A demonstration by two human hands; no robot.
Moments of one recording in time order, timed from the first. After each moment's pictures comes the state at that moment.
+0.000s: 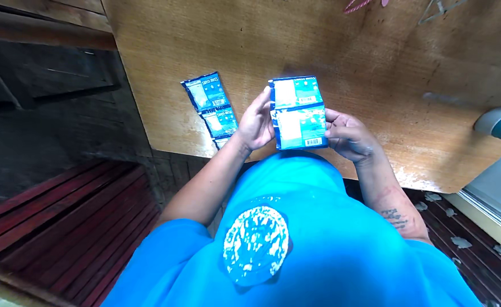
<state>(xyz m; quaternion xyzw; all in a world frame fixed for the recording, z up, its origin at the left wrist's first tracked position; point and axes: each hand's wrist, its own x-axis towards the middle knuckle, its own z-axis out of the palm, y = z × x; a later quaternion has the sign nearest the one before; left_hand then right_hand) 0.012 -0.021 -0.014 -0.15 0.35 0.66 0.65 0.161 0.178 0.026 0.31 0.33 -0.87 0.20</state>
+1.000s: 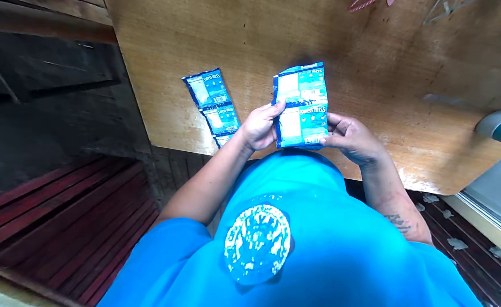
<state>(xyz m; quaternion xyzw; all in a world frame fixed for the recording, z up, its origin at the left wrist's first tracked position) 0.012 -0.015 0.003 -0.18 0.39 0.61 0.67 0.163 0.175 0.034 0.28 0.44 -0.83 0.21</state>
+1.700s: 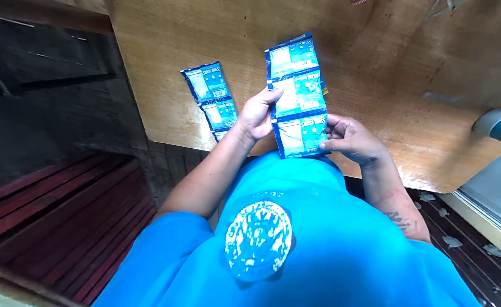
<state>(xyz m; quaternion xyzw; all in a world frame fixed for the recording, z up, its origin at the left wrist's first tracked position) 0.008 -0.006 0.000 -0.31 0.39 0.66 0.57 0.169 0.173 0.036 0.24 0.42 -0.84 0.23</state>
